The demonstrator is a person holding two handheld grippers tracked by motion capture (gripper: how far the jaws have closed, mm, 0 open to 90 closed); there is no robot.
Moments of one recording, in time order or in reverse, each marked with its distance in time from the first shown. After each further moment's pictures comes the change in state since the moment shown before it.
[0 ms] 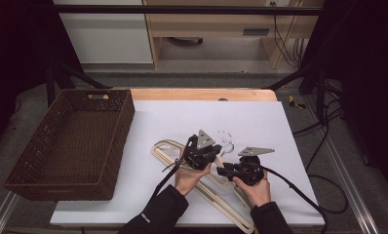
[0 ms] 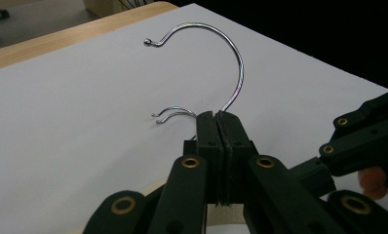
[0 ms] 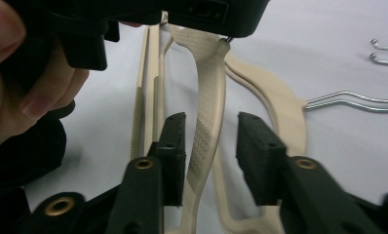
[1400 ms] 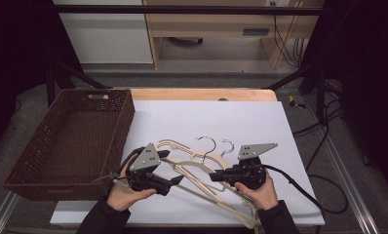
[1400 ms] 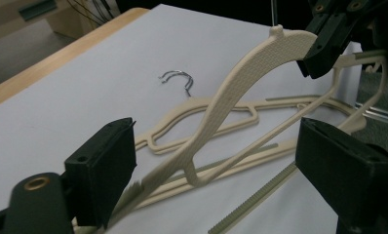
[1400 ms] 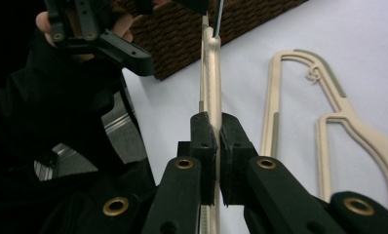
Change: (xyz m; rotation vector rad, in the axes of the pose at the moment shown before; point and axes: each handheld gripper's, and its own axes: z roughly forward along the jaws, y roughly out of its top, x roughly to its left) left arm 0.035 -0.025 -0.150 0.015 -0.145 0.209; right arm 0.052 0.035 -0.041 -0.001 0.322 -0.199
